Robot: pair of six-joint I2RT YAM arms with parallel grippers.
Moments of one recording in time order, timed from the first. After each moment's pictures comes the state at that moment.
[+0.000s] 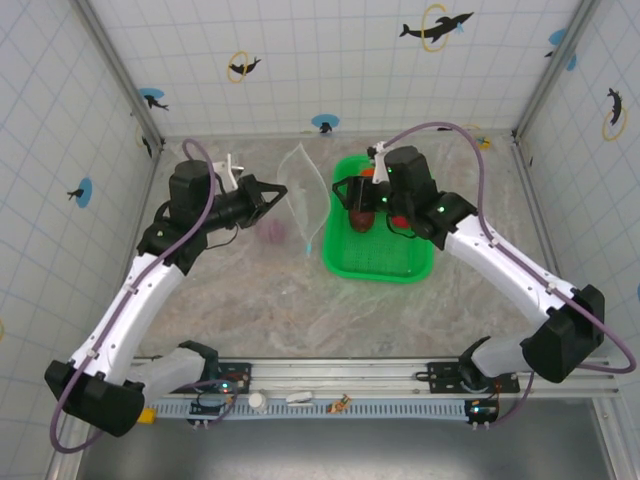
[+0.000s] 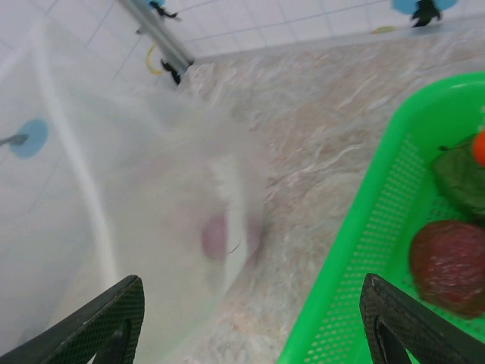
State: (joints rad) left arm -0.39 1.07 1.12 -0.41 0.55 -0.98; right arm 0.66 1.38 1.27 -0.40 -0.14 0.52
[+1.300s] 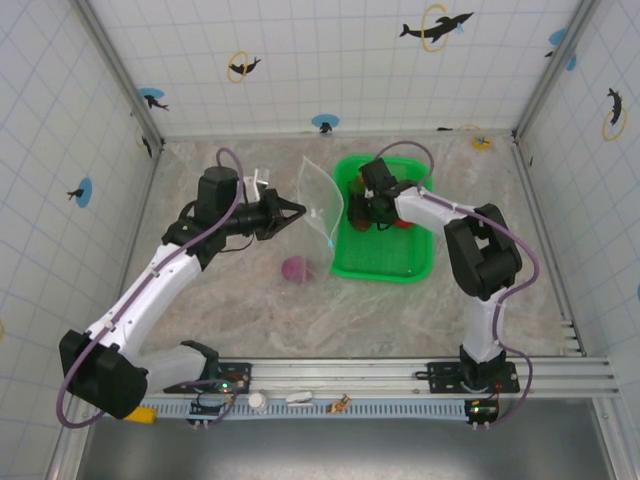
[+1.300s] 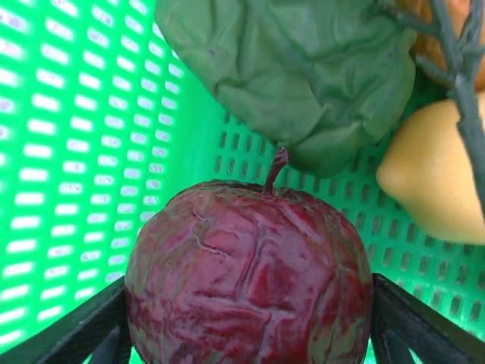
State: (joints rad) left arm -0.44 1.18 1.03 -0.36 0.67 -0.99; right arm 0.53 1.97 1.37 -0.42 -0.04 0.48
